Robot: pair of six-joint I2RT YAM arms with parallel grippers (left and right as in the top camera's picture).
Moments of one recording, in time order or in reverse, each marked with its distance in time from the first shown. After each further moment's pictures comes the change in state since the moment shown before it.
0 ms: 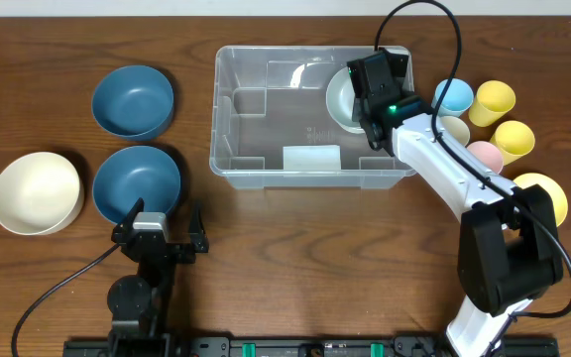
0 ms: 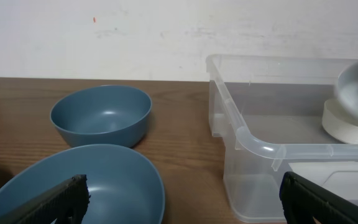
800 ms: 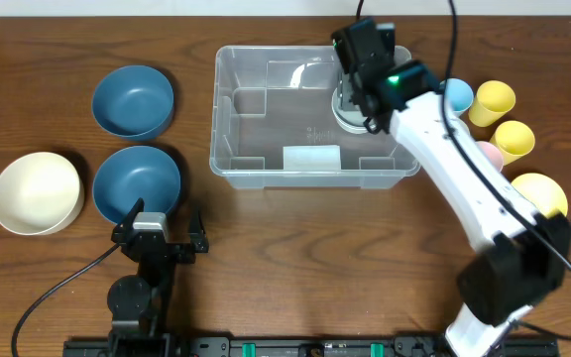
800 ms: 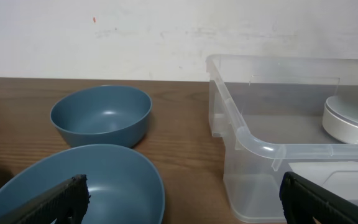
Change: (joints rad) left arm 0.000 0.000 0.000 0.000 0.000 0.000; right arm 0.074 -0.054 0.404 -0.553 -0.054 -0.031
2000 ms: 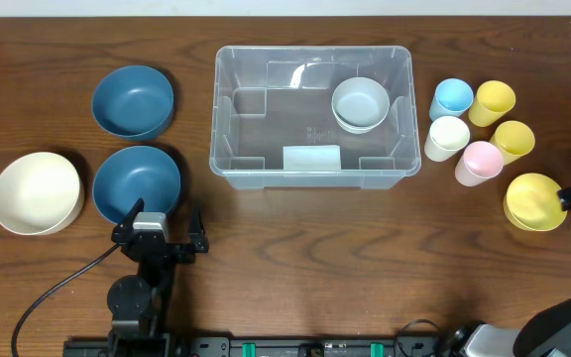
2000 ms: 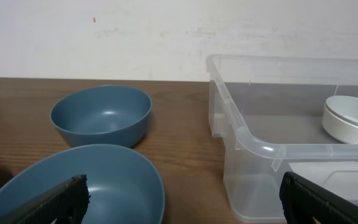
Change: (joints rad) left arm 0.000 0.000 0.000 0.000 0.000 0.000; right arm -1.144 -0.330 -0.565 -0.171 -0.309 0.218
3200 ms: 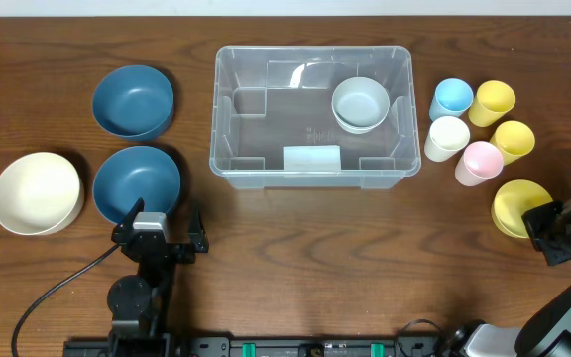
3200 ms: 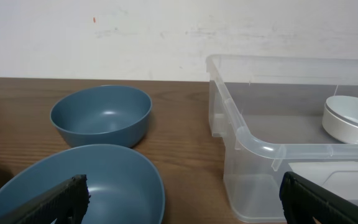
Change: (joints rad) left arm 0.000 0.000 0.000 0.000 0.000 0.000; right arm -0.002 0.016 -0.419 0.534 -0.091 -0.053
